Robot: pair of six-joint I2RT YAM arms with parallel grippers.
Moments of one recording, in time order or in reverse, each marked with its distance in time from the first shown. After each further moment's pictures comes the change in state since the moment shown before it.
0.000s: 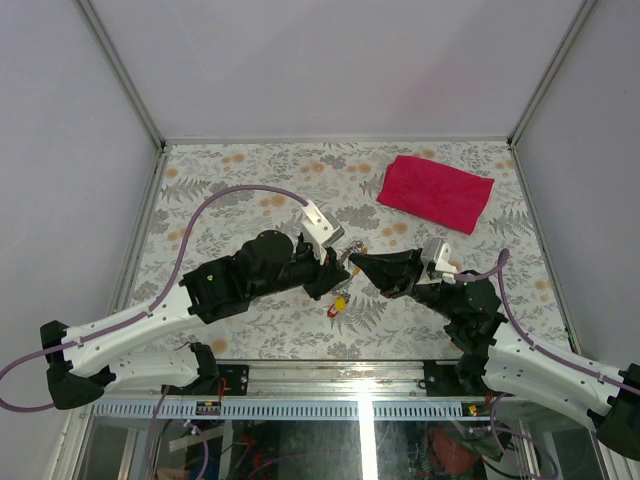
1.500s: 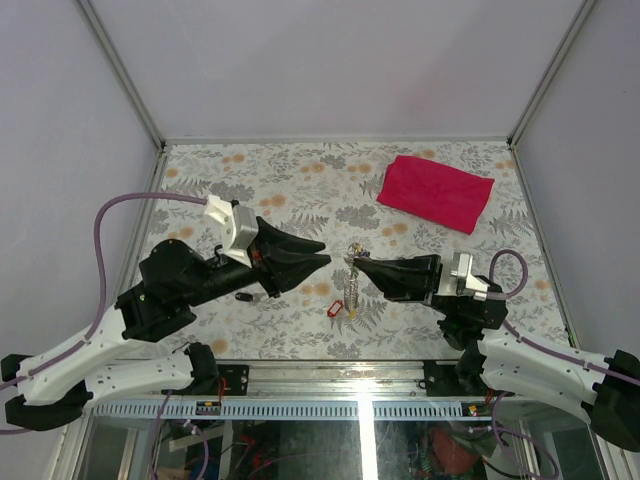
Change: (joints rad) left arm 0.005 -0.261 0.007 0.258 0.127 0.043; right arm -0.001 0.100 -0.030 0.465 -0.133 0.066
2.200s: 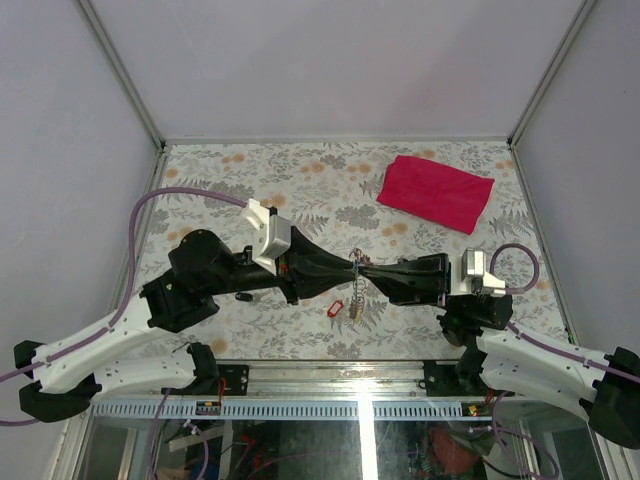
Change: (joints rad) left arm 0.000 0.109 0.021 0.093 0.260 0.040; right arm 0.000 0.030 0.060 0.121 -0.103 0.159
